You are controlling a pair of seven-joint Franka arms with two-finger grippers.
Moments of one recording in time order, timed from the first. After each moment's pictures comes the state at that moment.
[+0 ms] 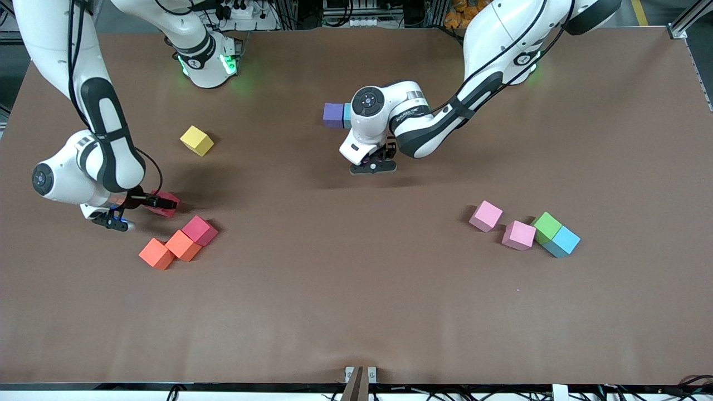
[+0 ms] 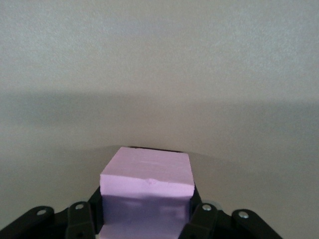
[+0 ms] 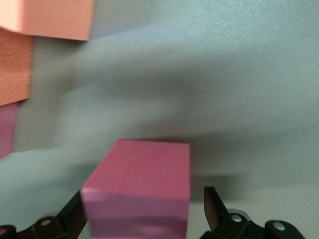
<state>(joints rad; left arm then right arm) -0.26 0.71 -0.73 -1.86 0.53 2.27 -1.30 0.23 0.45 -0.44 -2.16 0.49 2.30 -0.30</state>
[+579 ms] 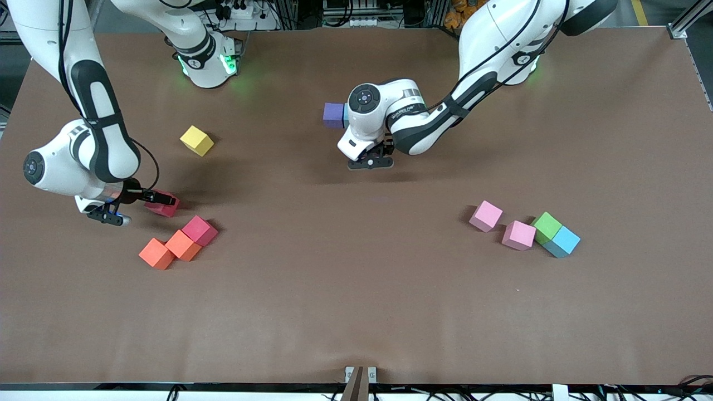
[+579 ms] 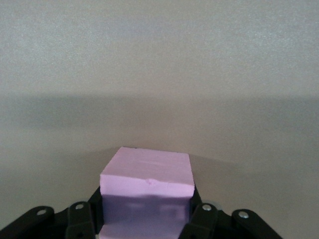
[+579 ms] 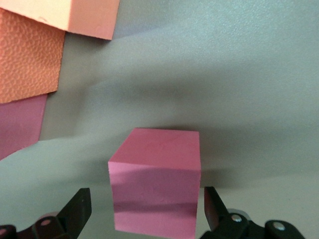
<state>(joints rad) -0.27 0.71 -0.73 -1.88 0.55 2.27 -1.30 0.24 0.39 -0.44 -2.20 0.49 2.31 -0.30</state>
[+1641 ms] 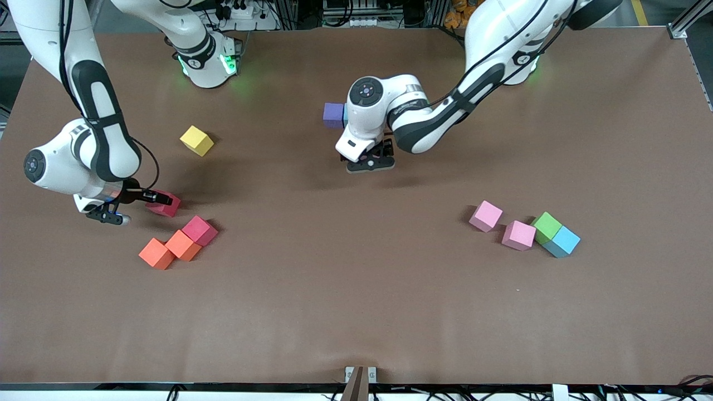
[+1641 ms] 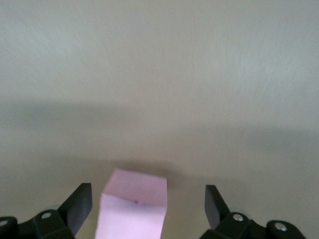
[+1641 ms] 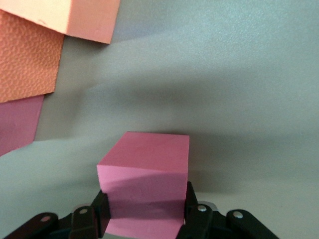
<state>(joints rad) -0.22 0.64 -0.75 -1.83 0.55 2.27 -1.38 0.23 0.39 -0.45 -2.21 0.49 2.33 -0.35</state>
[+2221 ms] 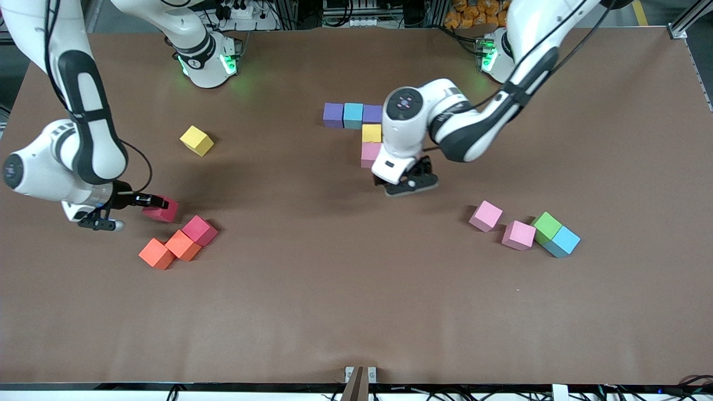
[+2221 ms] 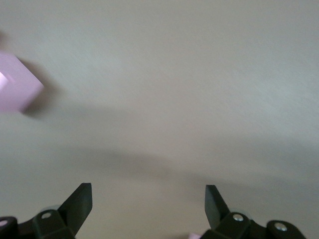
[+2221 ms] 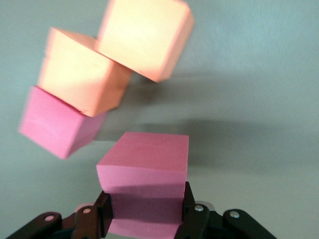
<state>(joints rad) -0.02 0.53 -0.76 -1.84 0.55 2.14 -1.17 0.24 0.34 -0.45 -2.06 0.44 2.16 -0.36</state>
